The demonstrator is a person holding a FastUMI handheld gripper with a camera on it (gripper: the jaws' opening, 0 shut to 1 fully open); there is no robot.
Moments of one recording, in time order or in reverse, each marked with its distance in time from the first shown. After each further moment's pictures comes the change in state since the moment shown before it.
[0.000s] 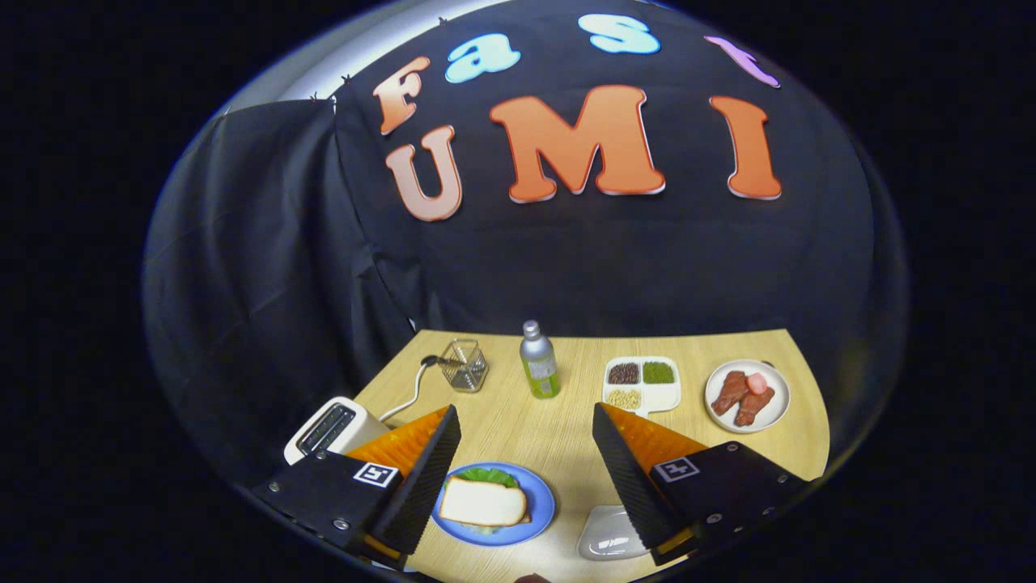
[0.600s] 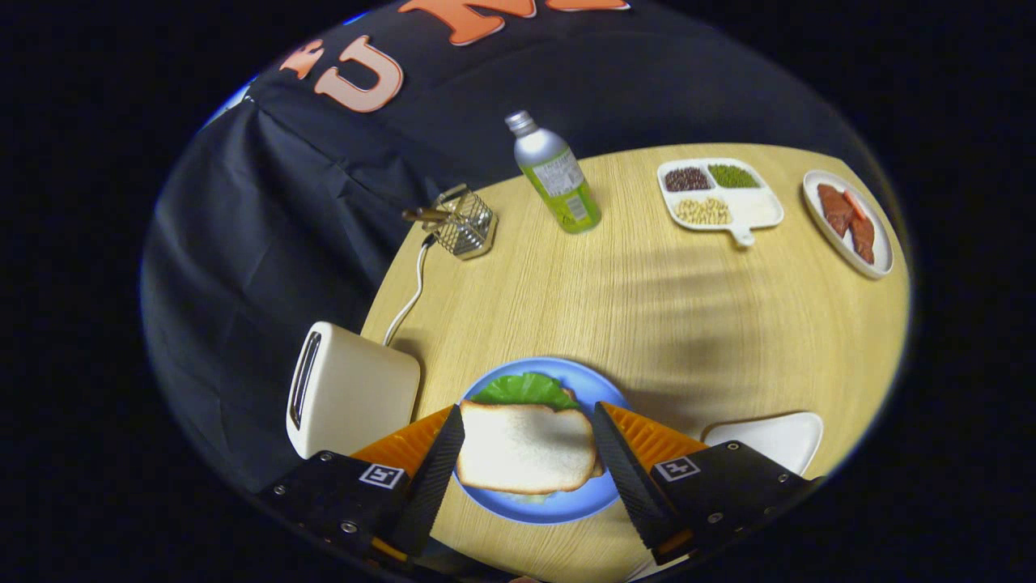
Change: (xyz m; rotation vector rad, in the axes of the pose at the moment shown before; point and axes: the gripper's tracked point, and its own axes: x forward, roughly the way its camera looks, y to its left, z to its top) arm 0.090 0.030 -0.197 0.233 0.509 0.133
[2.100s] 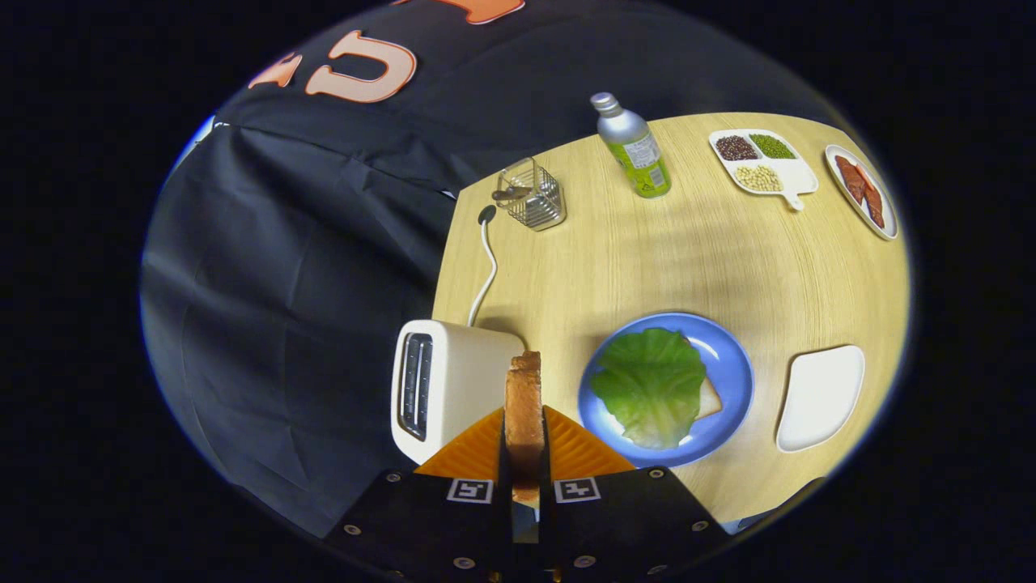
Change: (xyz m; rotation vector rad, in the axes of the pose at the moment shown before) arm -0.021 0.115 -0.016 0.187 0.254 0.113
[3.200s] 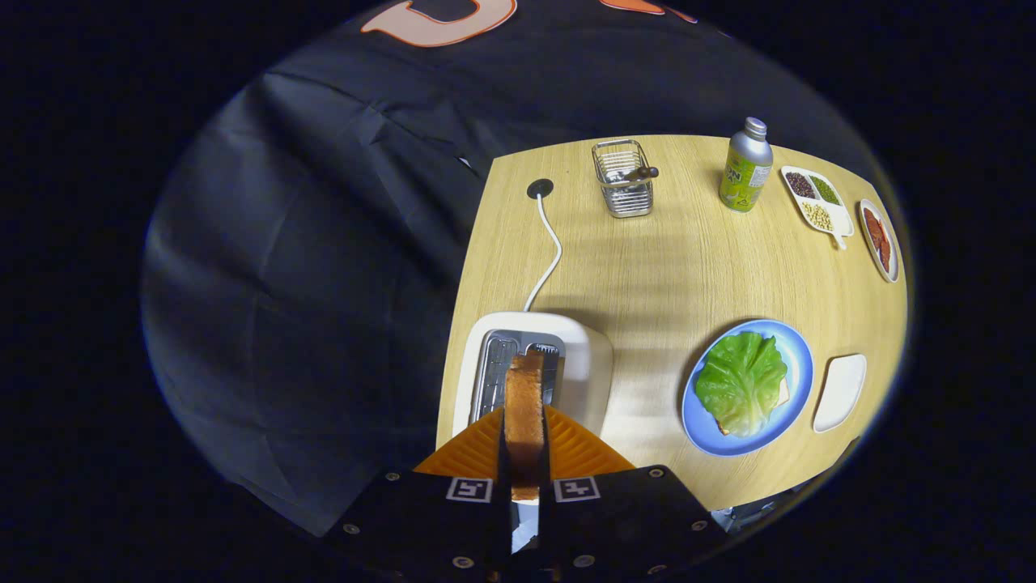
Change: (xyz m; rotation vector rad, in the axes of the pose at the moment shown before) arm 0.053 0.163 -0.006 -0.092 0.033 -0.134
